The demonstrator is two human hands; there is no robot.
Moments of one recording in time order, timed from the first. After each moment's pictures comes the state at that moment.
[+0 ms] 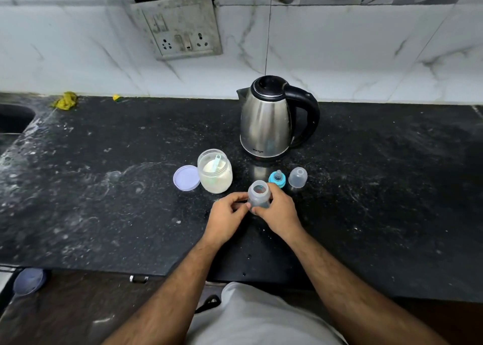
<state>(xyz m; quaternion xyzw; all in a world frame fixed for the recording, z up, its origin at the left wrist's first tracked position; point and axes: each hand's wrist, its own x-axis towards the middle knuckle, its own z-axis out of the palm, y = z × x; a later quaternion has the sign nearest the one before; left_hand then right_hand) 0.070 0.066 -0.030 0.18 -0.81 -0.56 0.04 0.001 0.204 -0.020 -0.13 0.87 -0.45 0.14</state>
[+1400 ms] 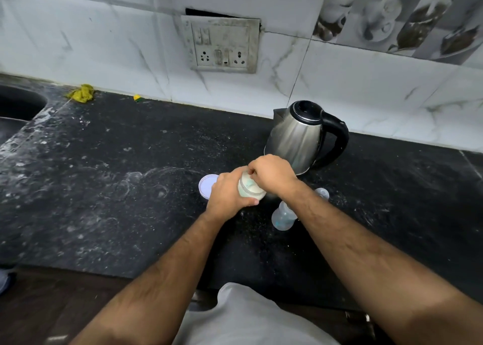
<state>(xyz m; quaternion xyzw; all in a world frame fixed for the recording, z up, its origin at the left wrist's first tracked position) 0.043 -0.033 -0.006 0.13 -0.88 -0.45 0.07 -0.042 0.074 0.077 -0.37 0.93 0.01 0.07</state>
